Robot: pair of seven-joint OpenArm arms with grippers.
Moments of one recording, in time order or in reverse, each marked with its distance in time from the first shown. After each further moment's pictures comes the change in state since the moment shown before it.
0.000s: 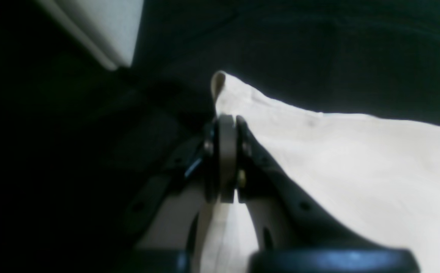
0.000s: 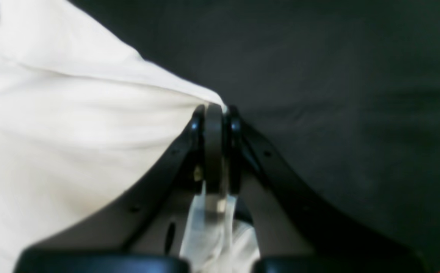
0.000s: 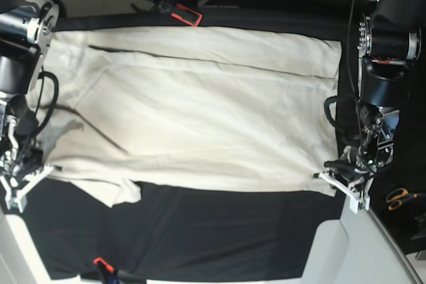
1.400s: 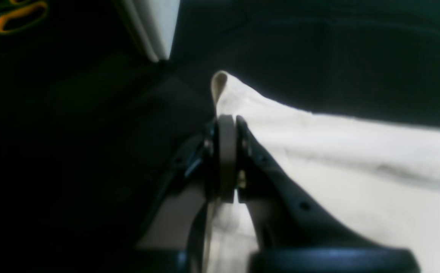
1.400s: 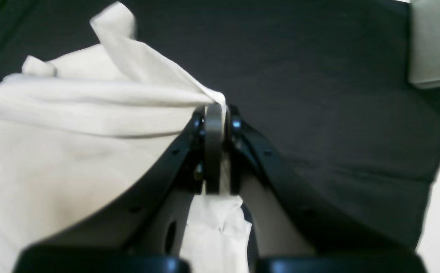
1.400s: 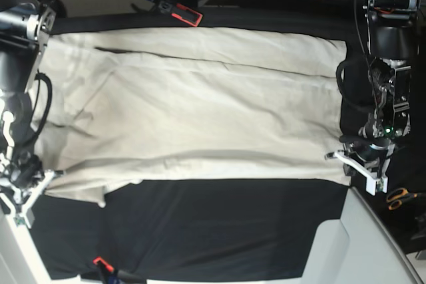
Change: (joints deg) left arm 16.4 -3.4 -8.6 23.8 0.1 -0.1 5.2; right arm -1.7 0.8 -2.3 10.4 -0.2 11.7 0.0
